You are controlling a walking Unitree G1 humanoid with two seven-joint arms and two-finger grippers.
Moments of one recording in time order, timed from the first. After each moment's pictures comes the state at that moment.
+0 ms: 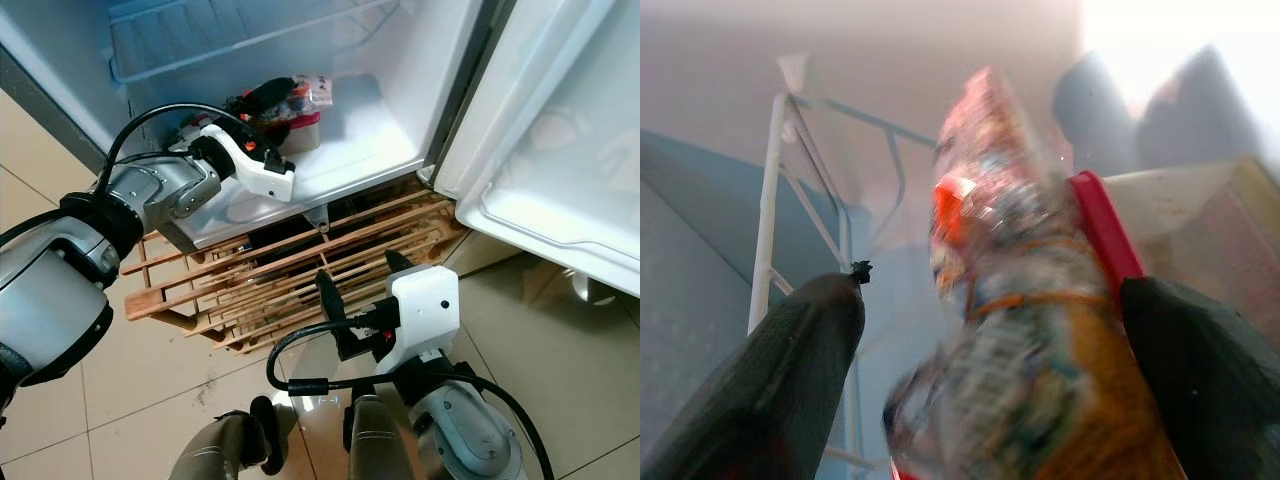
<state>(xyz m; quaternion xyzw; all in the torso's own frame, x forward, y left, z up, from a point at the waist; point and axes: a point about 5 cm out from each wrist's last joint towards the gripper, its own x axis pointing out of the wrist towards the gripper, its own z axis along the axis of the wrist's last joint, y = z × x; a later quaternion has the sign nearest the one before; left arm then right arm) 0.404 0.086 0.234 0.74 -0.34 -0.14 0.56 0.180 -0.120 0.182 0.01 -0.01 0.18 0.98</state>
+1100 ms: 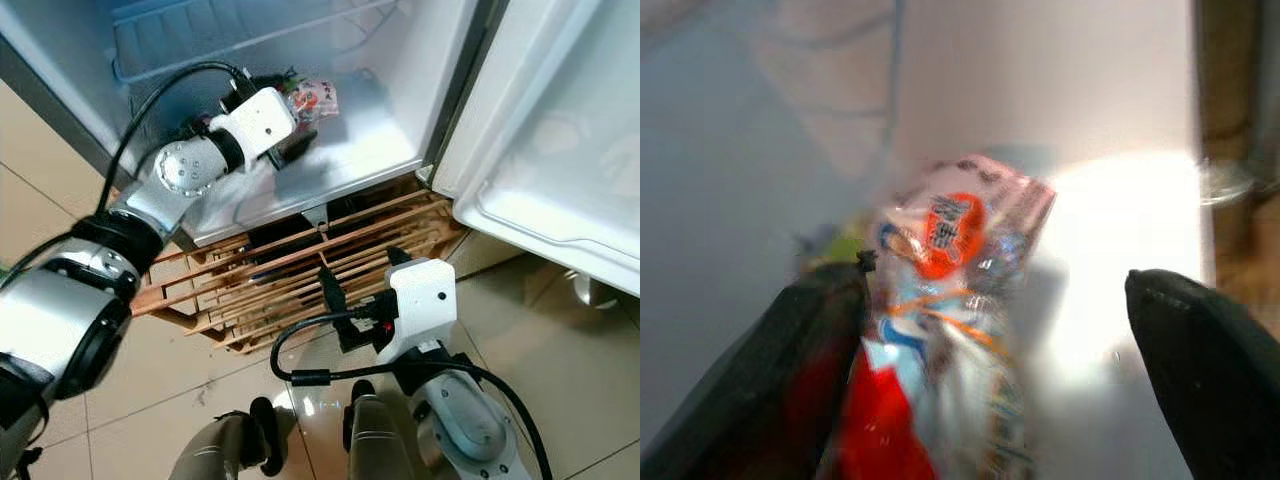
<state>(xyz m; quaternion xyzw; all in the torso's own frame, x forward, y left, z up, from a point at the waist) 0.401 0.072 0.237 0.26 -0.12 -0.35 0.89 0.190 -0.123 0.177 0.00 0.00 0.18 0.98</state>
